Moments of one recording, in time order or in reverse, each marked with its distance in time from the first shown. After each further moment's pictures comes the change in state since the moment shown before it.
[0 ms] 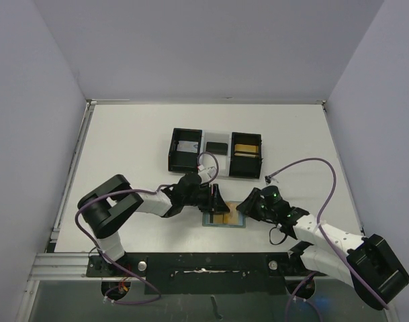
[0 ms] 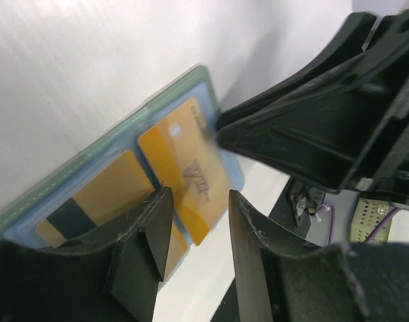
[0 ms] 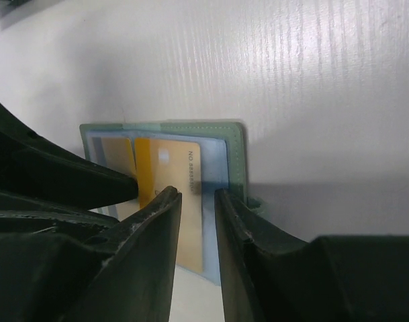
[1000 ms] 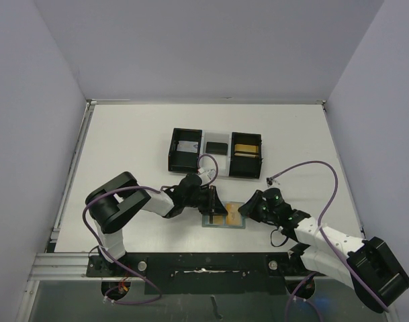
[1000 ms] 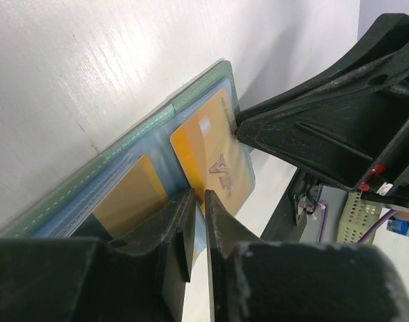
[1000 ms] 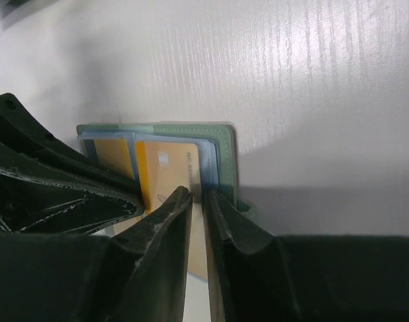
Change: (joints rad) left arm 0.004 0.097 -0.005 0.069 0.038 -0.071; right arm -0.015 -0.014 -0.048 0.062 -0.021 0.007
